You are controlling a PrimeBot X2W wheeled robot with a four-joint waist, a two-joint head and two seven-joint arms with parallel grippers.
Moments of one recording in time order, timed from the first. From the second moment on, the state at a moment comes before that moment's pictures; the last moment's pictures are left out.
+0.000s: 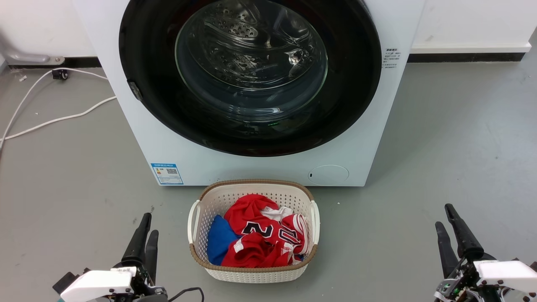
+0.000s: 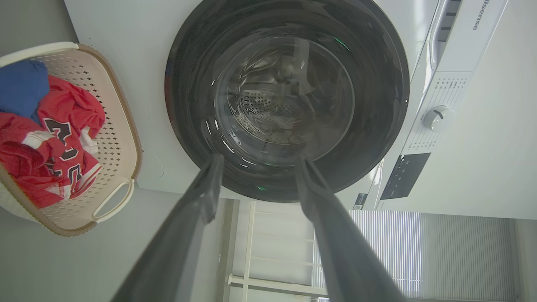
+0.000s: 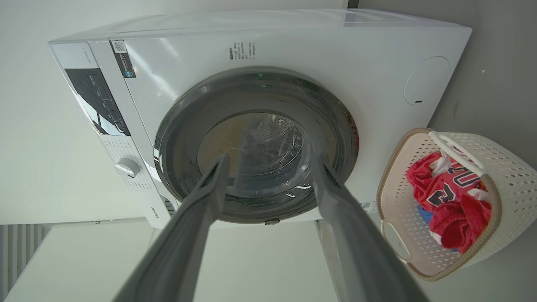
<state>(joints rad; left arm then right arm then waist) -0.06 0.05 0.10 0.29 -1.62 -0.13 0.11 -0.05 -0.05 -0.10 0.29 1.62 0.13 0.10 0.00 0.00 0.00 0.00</state>
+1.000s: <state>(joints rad) -0.05 0.05 0.02 0.12 -0.96 -0.01 -0.03 -0.02 -0.05 -0.03 0.08 0.86 0.13 -0.04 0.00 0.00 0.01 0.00</state>
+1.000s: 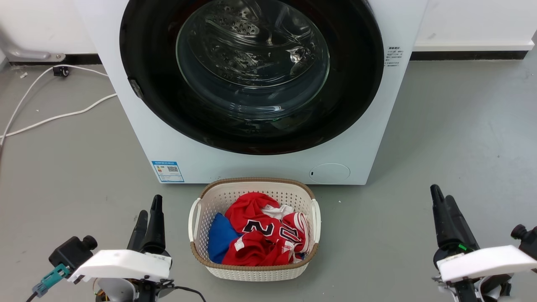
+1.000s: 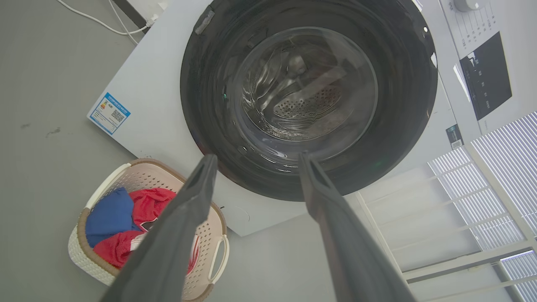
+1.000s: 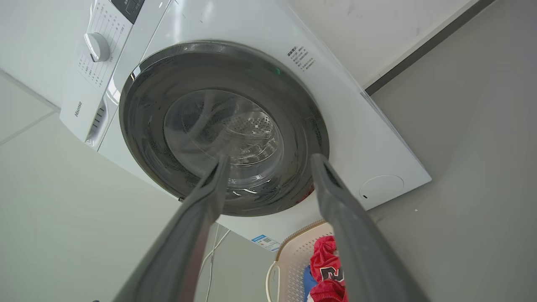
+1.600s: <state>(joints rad) -0.03 0.09 -0.07 0.08 -0.71 0.06 -0.09 0.01 -0.05 0.00 0.05 0.58 0.13 -0.10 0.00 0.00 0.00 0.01</state>
